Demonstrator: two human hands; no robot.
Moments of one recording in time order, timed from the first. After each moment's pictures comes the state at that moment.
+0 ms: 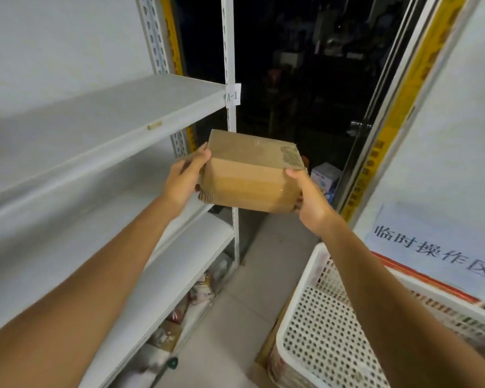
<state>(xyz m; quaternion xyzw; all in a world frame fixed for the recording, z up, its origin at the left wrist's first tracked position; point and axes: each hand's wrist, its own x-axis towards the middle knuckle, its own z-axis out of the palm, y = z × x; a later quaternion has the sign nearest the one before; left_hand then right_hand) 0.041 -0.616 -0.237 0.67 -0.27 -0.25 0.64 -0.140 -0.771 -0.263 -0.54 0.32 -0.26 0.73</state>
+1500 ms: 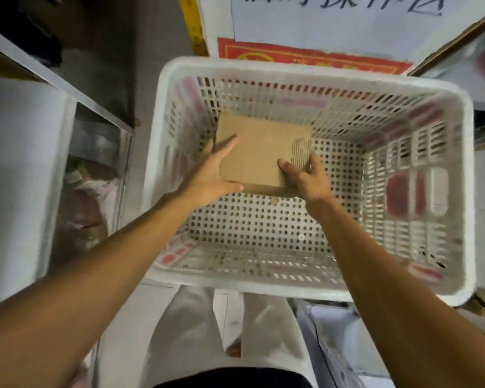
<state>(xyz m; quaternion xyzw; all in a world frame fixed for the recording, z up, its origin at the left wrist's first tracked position) -0.229 -0.827 -0.627 0.70 -0.50 -0.48 0.18 -0.436 -0.878 -0.652 -0.36 0.64 -0.24 0.63</state>
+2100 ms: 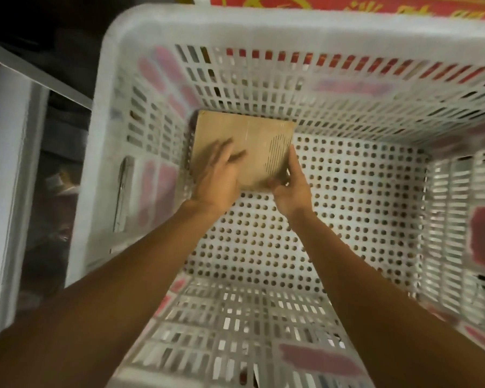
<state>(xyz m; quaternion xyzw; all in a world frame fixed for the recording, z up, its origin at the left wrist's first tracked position) -0.228 -0.878 -0.780 0.76 -0.61 -0.24 0.03 -0.376 -0.905 -0.795 -0.36 0.61 -0.22 0.67</state>
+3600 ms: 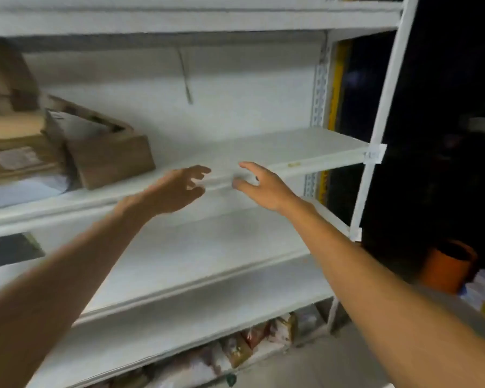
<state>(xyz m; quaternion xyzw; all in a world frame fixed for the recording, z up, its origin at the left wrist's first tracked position) -0.008 -0.381 -0.127 0.95 -0.22 0.07 0.23 -0.026 -0.596 -0.150 -0.89 -0.10 -0.09 0.43</state>
